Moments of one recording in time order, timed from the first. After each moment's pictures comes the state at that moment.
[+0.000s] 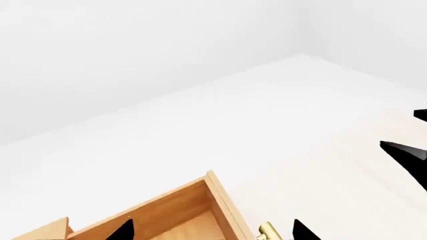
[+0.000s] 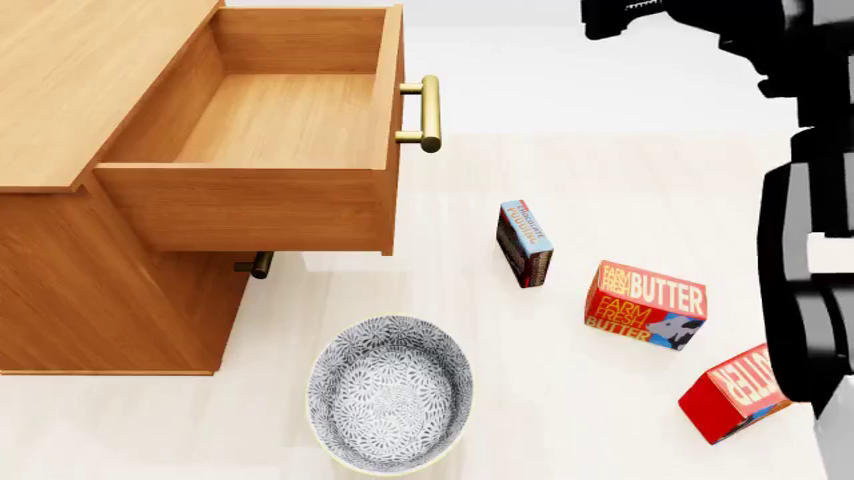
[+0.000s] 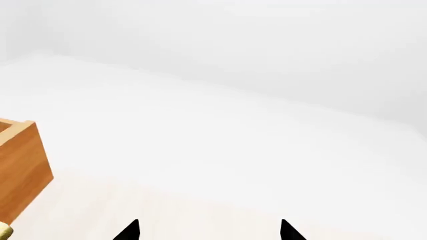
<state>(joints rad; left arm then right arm) -2.04 -0.27 0.68 -0.74 -0.77 -1.17 0.22 1.71 0.23 -0.31 0.81 0.12 0.93 -0.28</state>
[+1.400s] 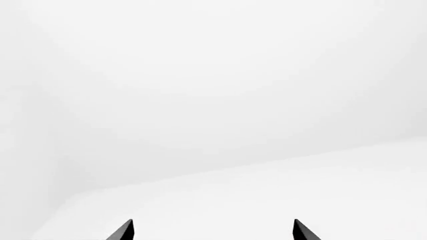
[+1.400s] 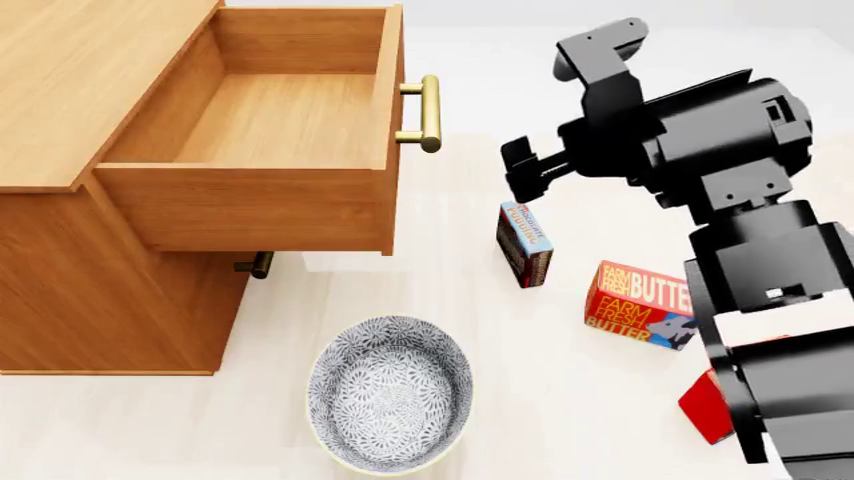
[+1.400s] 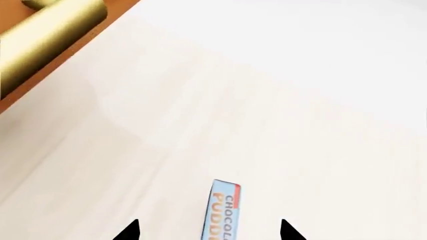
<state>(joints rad) -1.94 -0.45 0.56 -0.53 -0.69 -0.99 -0.08 1.50 0.20 -0.53 0.78 0.20 1.08 -0.50</state>
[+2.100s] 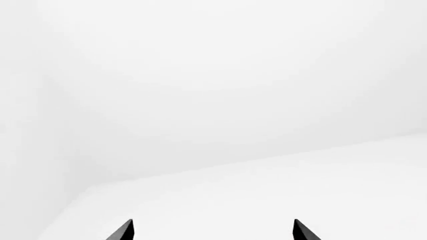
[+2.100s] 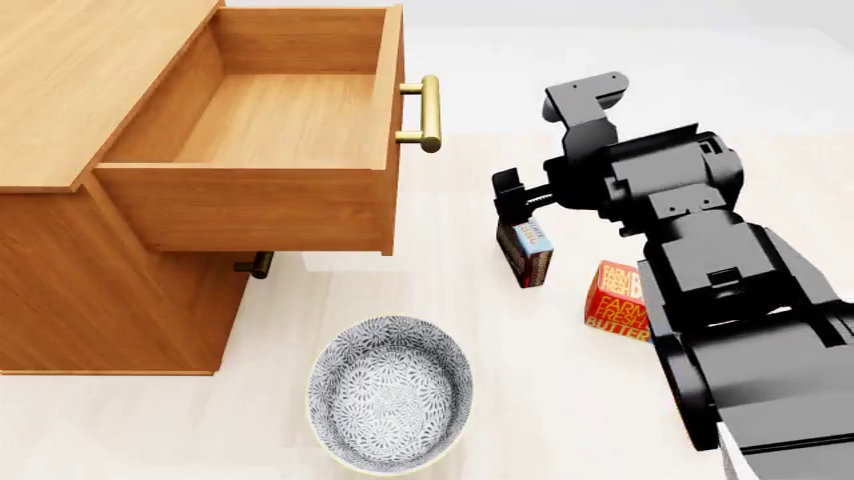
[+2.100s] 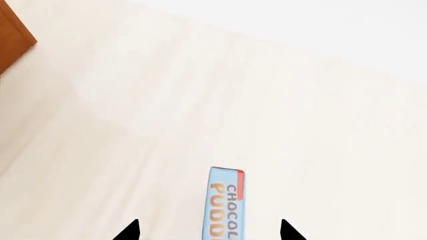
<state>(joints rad) -1.95 -0.44 0.58 -0.53 -0.68 -1.02 -0.10 1.54 0.08 -0.44 1.28 0.13 0.75 -0.44</state>
